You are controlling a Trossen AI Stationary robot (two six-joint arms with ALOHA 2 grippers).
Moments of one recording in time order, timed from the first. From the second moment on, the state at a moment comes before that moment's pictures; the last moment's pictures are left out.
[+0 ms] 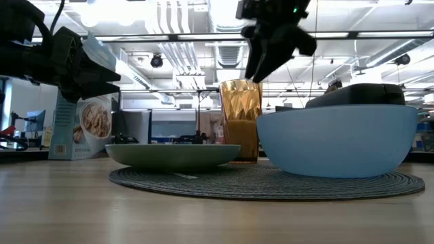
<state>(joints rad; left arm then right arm) 0.02 0.19 0.02 0.07 -0.41 -0.18 0.02 1.65 1.39 -0.78 0.31 -0.45</state>
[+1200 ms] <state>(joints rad) 0.02 0.19 0.02 0.07 -0.41 -0.18 -0.03 1.67 1.39 -0.78 0.18 -0.39</state>
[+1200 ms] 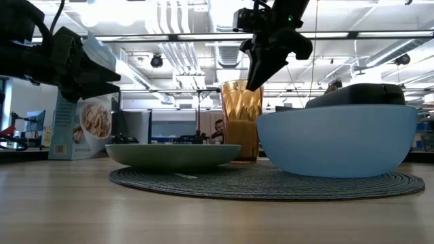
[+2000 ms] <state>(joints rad) 0.02 0.19 0.02 0.07 -0.41 -0.18 -0.07 1.65 1.39 -0.89 0.19 -0.25</state>
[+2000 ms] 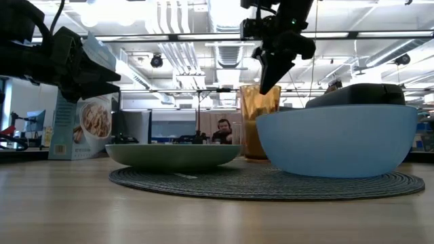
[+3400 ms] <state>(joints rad) 0.02 0.19 0.02 0.07 -0.41 -0.18 -0.38 1.60 1.39 -1.03 0.18 -0.02</state>
